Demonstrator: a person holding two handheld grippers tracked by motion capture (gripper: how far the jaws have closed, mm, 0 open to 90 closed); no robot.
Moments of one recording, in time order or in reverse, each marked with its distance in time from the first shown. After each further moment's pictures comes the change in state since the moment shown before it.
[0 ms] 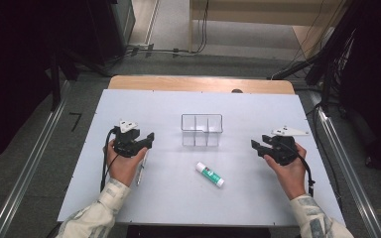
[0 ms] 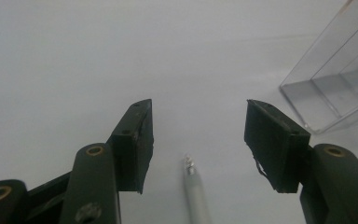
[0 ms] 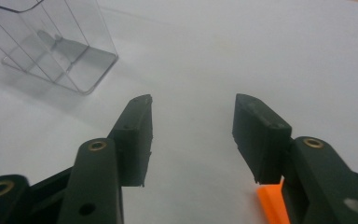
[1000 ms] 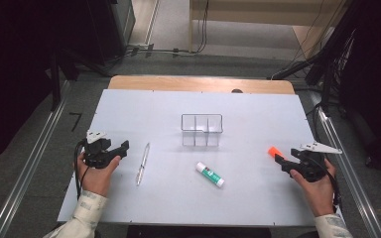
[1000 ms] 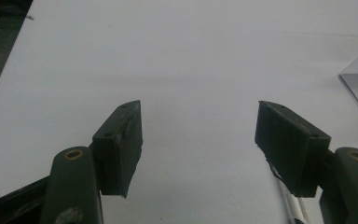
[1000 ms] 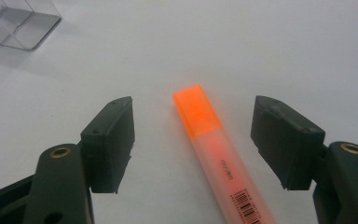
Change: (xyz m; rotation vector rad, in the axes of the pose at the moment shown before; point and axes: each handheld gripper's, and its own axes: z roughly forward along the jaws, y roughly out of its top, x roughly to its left) left arm 0.051 -0.025 -0.043 0.002 0.087 -0.129; right arm -0.043 -0.046 -0.045 0.025 -0.079 0.090
